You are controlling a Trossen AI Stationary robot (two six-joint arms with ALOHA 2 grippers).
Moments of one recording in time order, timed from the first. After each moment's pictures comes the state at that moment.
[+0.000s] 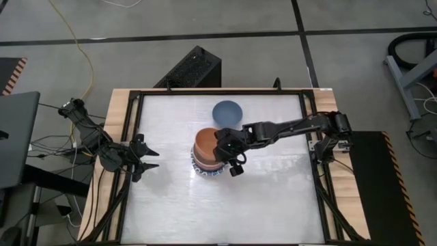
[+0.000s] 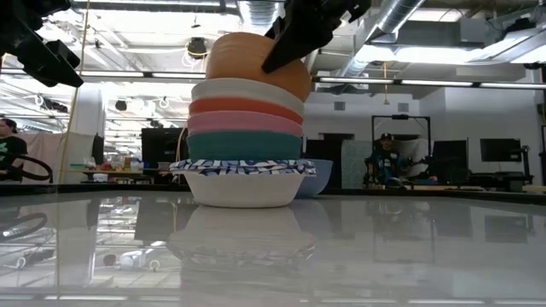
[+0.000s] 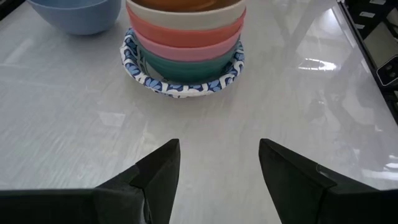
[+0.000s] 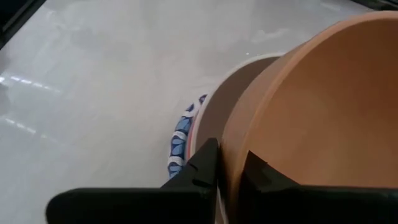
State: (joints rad) left arm -0.76 0.45 0.50 -0.73 -0.64 -0.63; right arm 0.08 1.72 1.47 -0.55 -0.10 -0.31
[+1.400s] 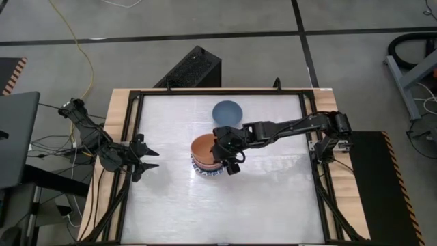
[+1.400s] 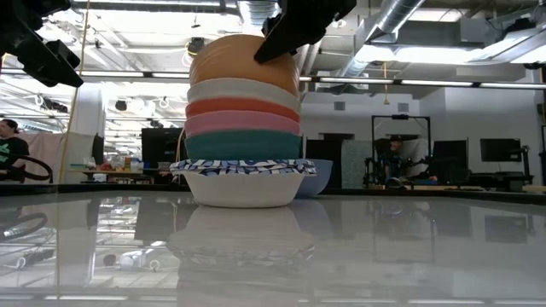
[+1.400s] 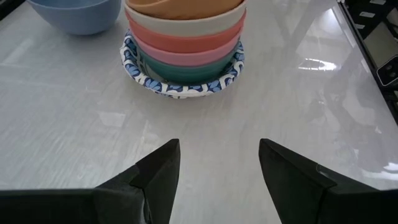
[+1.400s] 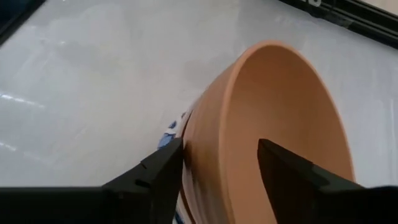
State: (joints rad) left arm -0.76 0.45 0.50 -0.73 -0.64 -0.63; right arm 0.07 1.72 1.47 -0.48 -0.07 -0.31
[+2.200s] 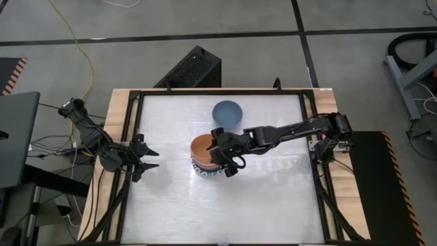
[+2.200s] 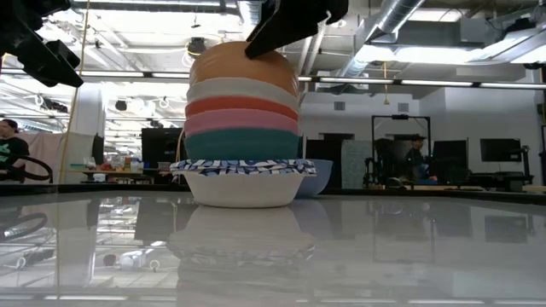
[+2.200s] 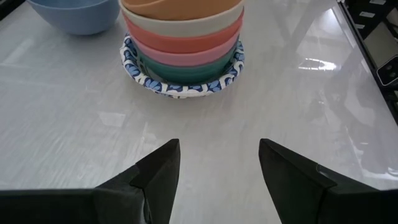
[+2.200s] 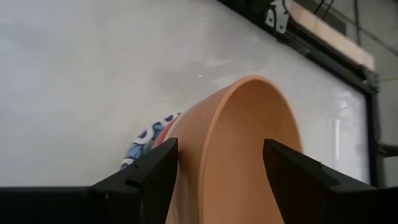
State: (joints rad) left arm -0.76 0.44 0.50 -0.73 -0.64 -0.63; right arm 0.13 1.72 1.47 -0.41 0.11 -0.42
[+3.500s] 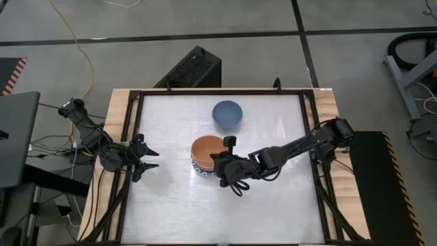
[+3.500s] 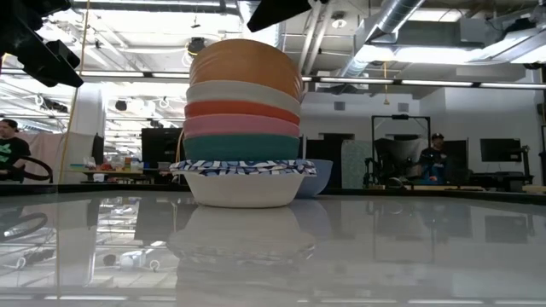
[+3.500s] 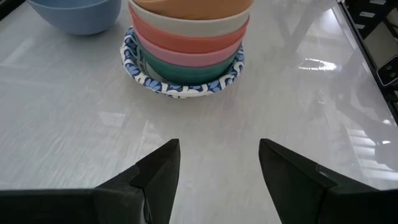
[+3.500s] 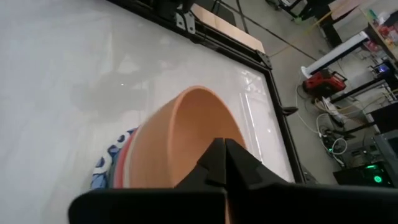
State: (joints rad) left arm -0.76 0.44 0.50 -0.73 -0.64 -0.63; right arm 0.35 1.72 1.43 -0.31 0.71 -0.20
